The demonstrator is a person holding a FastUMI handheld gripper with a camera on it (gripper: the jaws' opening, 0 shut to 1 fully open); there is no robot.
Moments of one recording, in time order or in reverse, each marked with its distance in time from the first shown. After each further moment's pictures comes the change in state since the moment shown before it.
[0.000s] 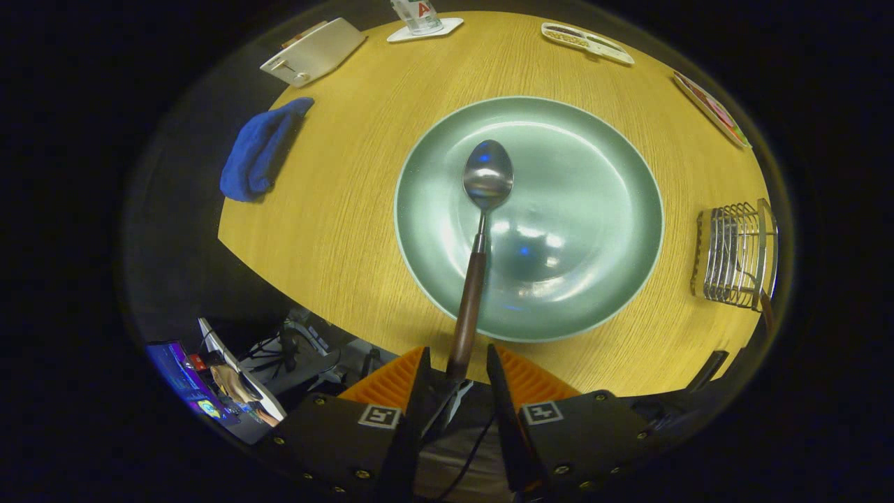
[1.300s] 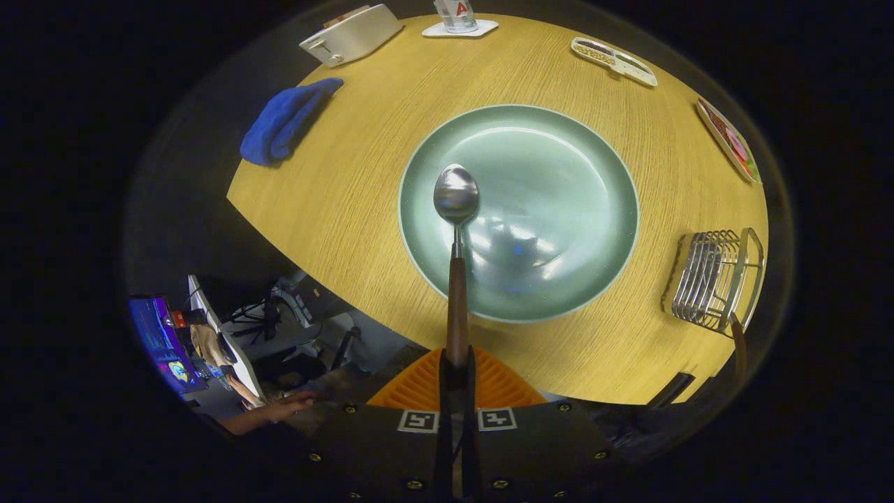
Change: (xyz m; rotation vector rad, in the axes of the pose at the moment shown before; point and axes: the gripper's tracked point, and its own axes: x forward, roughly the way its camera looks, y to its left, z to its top) arm -0.037 -0.029 -0.019 -0.169 0.031 -0.030
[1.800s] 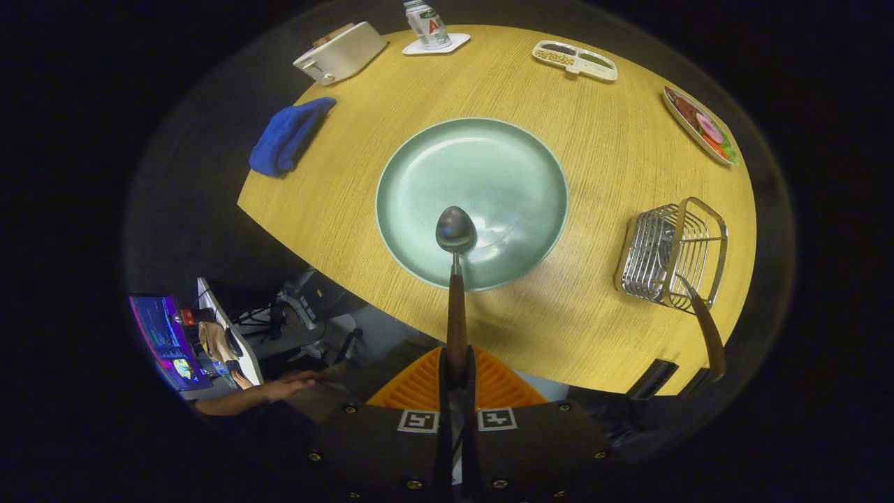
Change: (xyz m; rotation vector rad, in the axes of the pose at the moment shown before) arm -0.044 -0.041 -0.014 0.050 -0.064 0.026
